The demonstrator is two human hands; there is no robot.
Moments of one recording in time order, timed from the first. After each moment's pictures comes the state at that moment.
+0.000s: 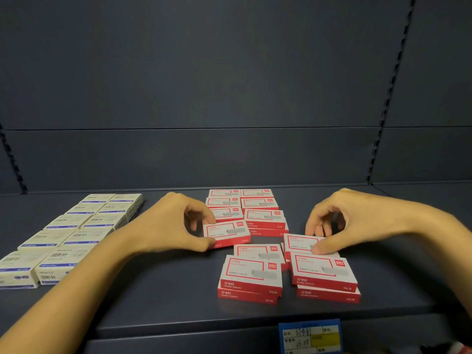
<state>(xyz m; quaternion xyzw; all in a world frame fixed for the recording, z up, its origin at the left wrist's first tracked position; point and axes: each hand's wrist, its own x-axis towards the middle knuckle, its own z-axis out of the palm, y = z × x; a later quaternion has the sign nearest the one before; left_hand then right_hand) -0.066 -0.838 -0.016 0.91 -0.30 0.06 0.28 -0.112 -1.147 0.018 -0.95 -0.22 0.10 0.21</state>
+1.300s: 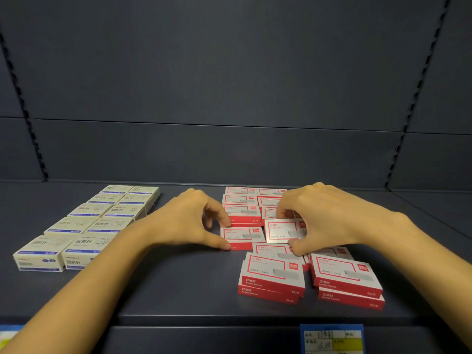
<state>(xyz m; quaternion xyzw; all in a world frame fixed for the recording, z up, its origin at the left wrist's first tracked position) -0.062 -0.833 -0.016 0.93 -0.30 0.03 0.23 -0.089 -1.081 0.009 -0.95 -0.29 -0.07 -0.07</state>
